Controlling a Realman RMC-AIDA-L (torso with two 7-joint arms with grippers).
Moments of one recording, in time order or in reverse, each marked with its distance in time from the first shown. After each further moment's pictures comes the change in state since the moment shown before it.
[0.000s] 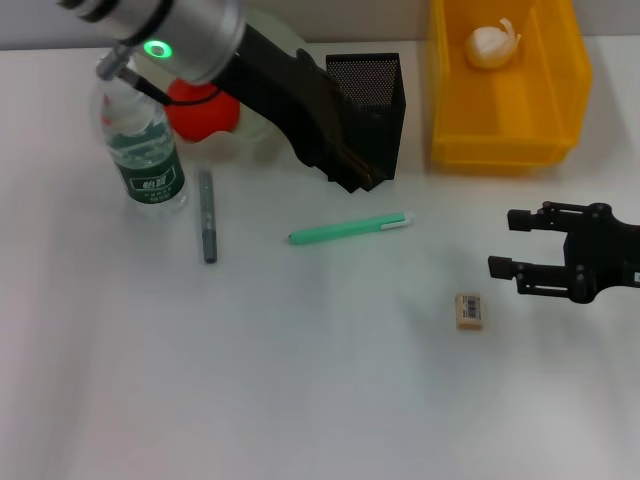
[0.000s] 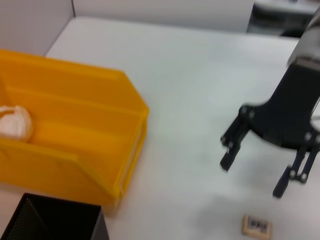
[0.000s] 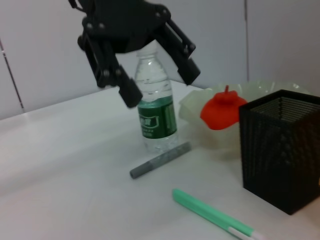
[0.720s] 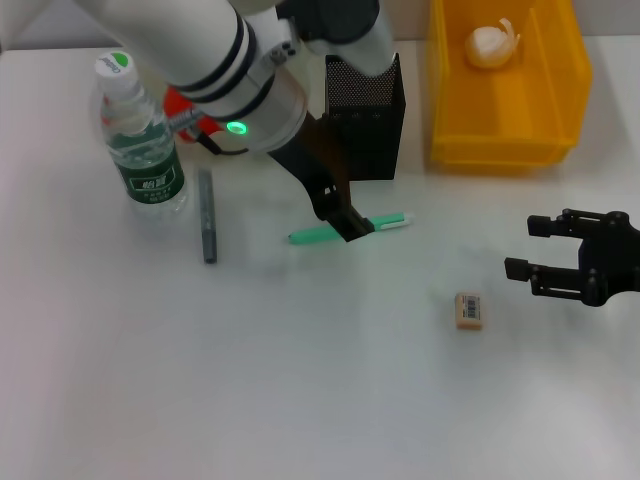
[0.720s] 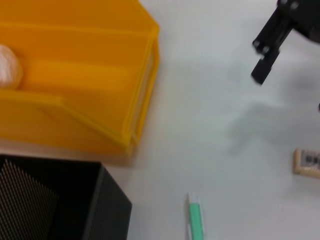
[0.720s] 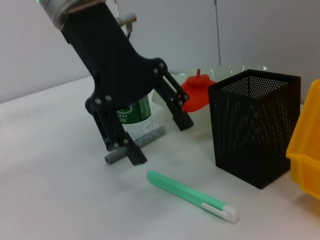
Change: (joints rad) left arm -0.040 -0.005 0.358 -0.204 0.054 -0.331 -0.034; right arm -0.025 -0.004 0.008 0.009 -0.005 0.059 0.009
